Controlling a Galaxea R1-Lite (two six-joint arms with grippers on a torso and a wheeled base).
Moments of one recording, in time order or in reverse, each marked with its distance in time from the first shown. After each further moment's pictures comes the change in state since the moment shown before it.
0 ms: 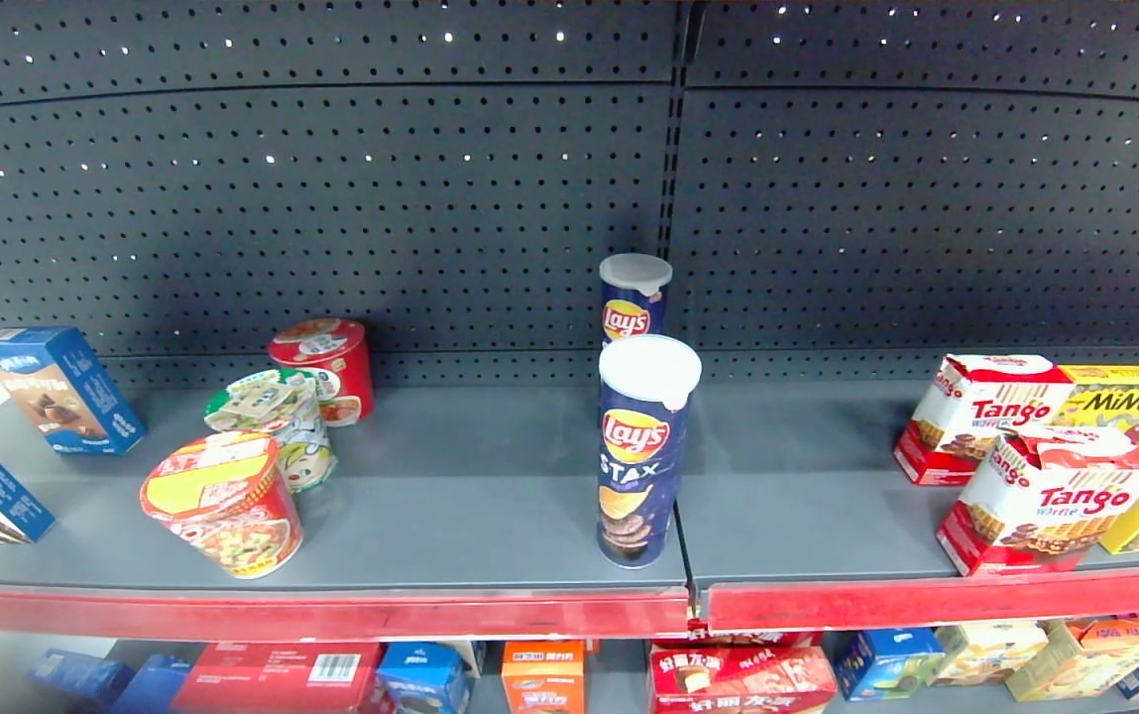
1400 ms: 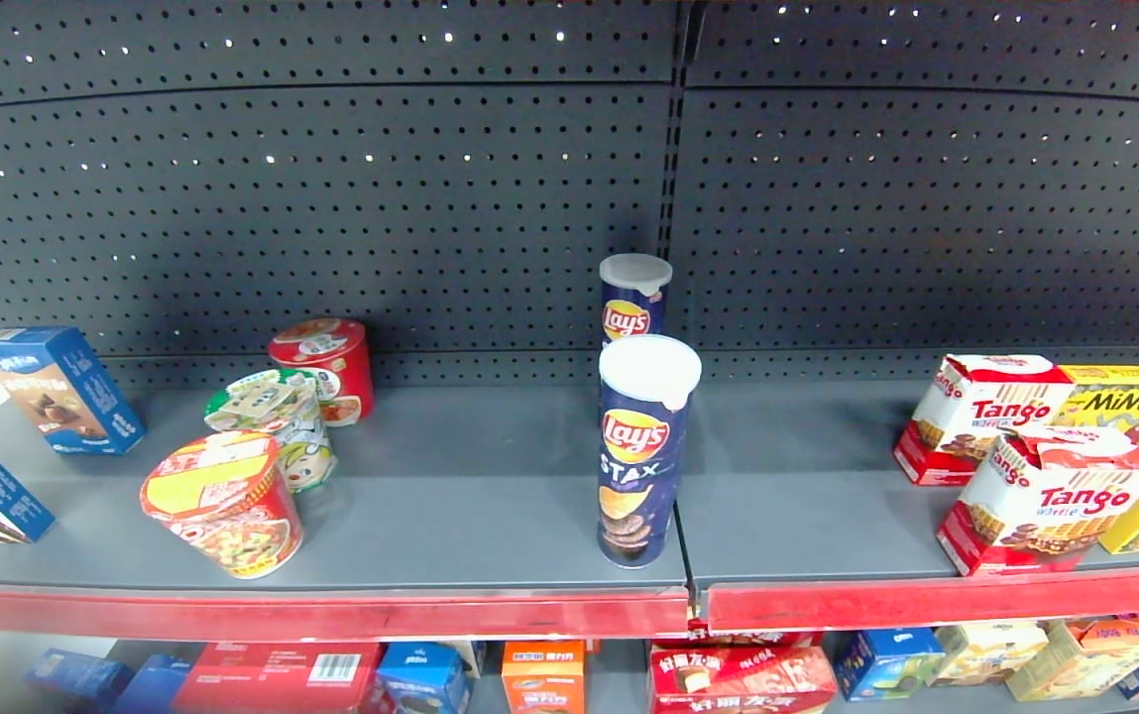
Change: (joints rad) left arm 0.000 0.001 0.000 0.000 0.000 -0.001; right arm 0.000 -0.001 0.000 0.007 0.023 -0.008
